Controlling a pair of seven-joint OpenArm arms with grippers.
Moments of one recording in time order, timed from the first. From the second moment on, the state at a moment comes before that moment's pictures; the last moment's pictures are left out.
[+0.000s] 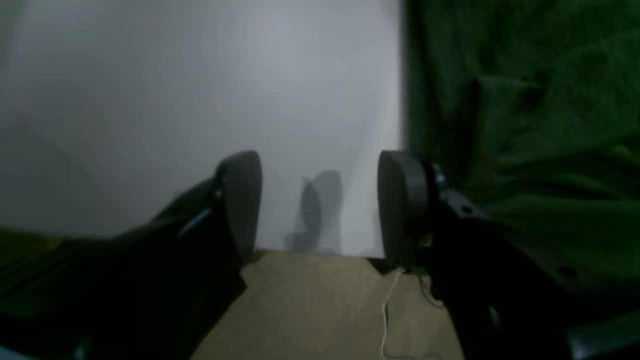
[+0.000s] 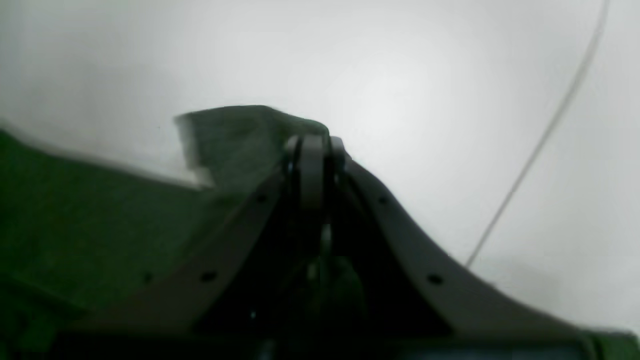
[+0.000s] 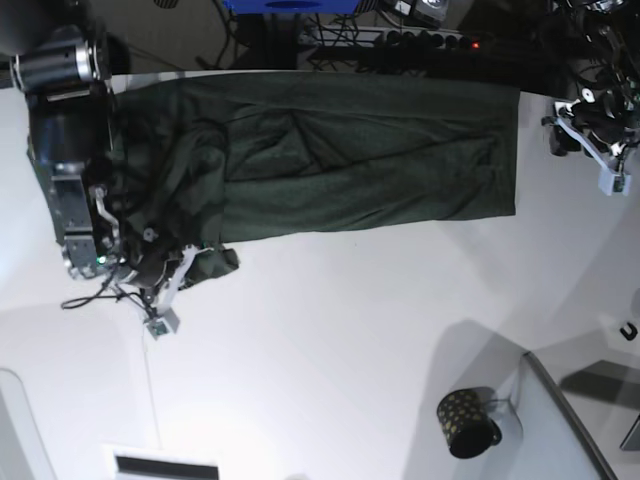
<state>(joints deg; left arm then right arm) 17.8 -18.4 -40.9 86.8 -15.2 -34.6 50.7 15.2 9.2 -4.7 59.1 8.4 25.2 -36.2</state>
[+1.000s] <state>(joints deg) 22.5 -19.6 -47.9 92.7 -15.2 -34.6 50.7 -2.3 3.0 -30.3 103.7 8.5 25.6 -46.0</state>
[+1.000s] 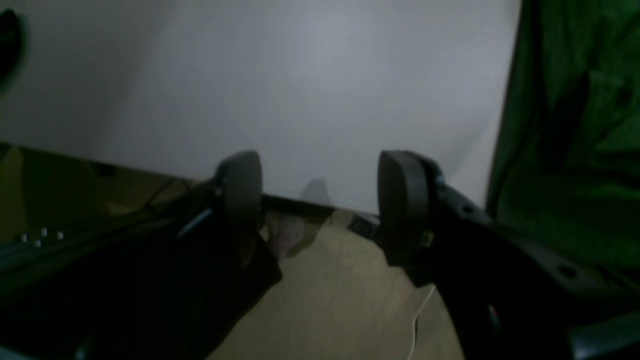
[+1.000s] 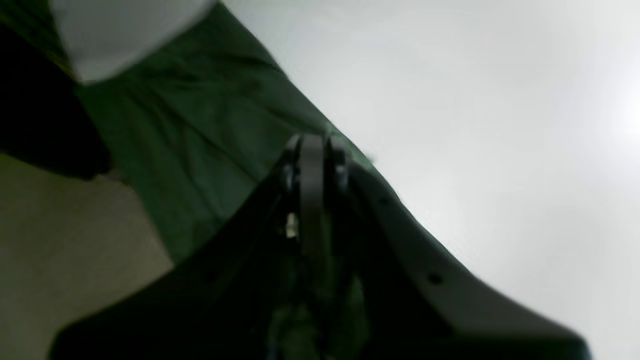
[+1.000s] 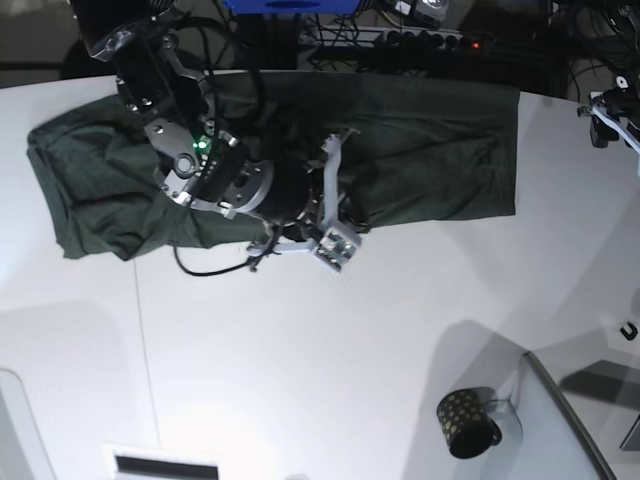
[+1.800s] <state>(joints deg) 22.3 -19.5 -47.9 92.5 -15.2 -34.6 50.7 -7.0 3.0 -5.9 105.4 8.4 24.8 -45.0</state>
